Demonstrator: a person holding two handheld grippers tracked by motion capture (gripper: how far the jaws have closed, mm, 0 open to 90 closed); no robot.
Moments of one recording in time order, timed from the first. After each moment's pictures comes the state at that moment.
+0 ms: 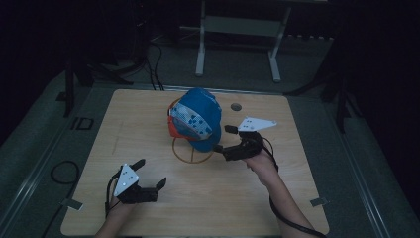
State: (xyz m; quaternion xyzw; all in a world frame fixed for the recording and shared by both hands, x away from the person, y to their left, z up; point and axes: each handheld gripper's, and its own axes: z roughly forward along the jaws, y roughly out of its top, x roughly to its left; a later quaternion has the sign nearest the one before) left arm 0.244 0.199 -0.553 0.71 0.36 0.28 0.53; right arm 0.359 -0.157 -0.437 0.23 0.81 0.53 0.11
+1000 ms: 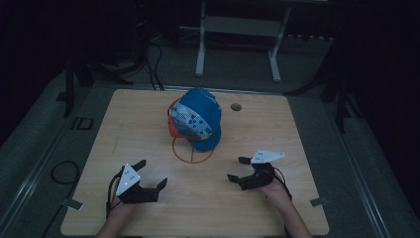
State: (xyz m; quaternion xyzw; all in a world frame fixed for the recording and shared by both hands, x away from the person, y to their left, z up) left arm 0.247 0.197 -0.557 0.71 0.37 0.28 0.53; right arm 0.333 -0.214 -0.534 0.25 0.83 0.49 0.08
